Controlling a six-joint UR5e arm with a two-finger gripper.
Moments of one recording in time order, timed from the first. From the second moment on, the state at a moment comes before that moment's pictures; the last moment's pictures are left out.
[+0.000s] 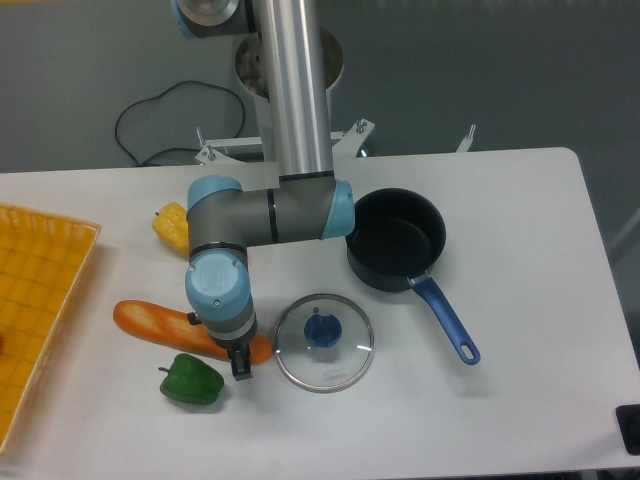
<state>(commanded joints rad) 2.17 -2.18 -1.57 -1.04 1.53 1.46</state>
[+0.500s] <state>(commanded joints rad) 2.17 -2.18 -1.57 -1.04 1.54 1.45</state>
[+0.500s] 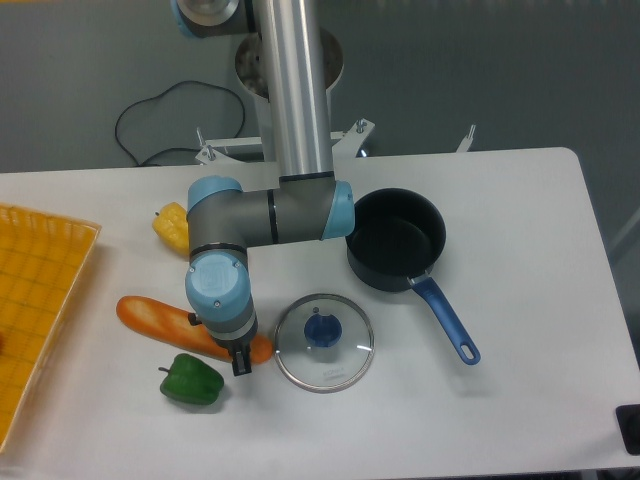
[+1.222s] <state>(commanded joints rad) 2.18 -2.07 -1.56 -1.13 1.54 1.43</state>
